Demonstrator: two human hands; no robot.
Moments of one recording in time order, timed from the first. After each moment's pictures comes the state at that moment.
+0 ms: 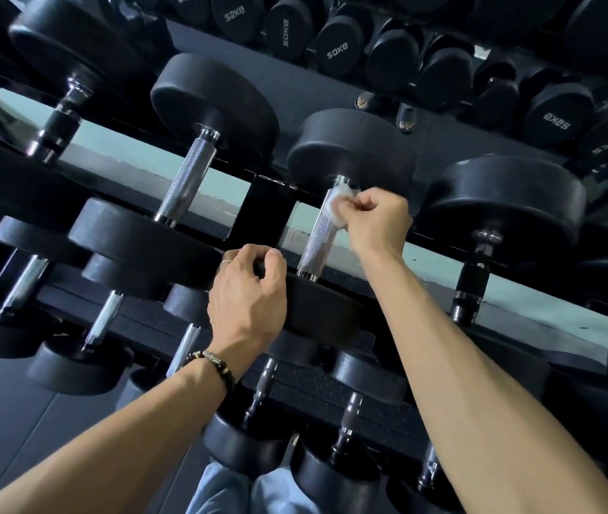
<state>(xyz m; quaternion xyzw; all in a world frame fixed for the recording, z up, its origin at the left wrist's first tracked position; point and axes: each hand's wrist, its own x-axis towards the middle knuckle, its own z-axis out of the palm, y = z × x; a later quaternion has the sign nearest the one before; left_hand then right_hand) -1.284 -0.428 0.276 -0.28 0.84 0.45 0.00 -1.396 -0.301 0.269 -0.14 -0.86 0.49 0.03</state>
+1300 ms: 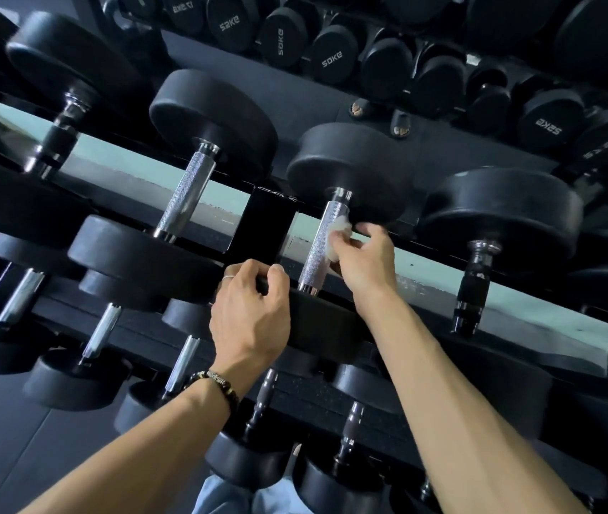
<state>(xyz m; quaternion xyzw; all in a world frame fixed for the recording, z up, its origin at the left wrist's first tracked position) -1.284 -0.431 0.269 -0.27 0.85 0.46 0.00 -1.372 -0.308 0.255 -0.22 -0.79 0.56 -0.11</state>
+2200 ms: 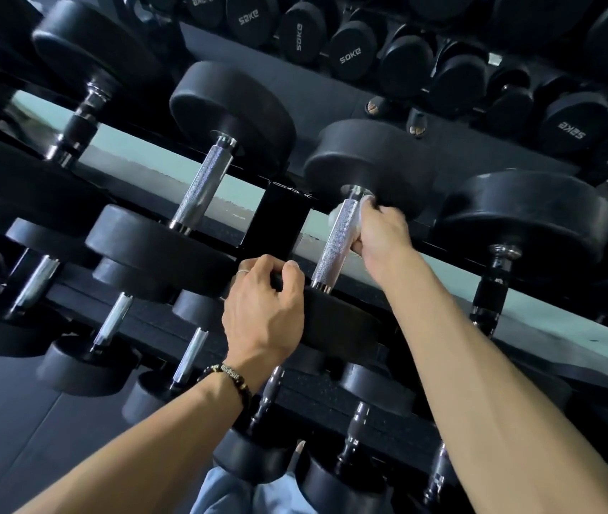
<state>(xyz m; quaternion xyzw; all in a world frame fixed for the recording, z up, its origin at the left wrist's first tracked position) -1.285 -0.430 0.266 -0.28 0.85 0.45 0.01 -1.411 -0.310 0.263 -0.22 -0.73 0.63 -0.16</state>
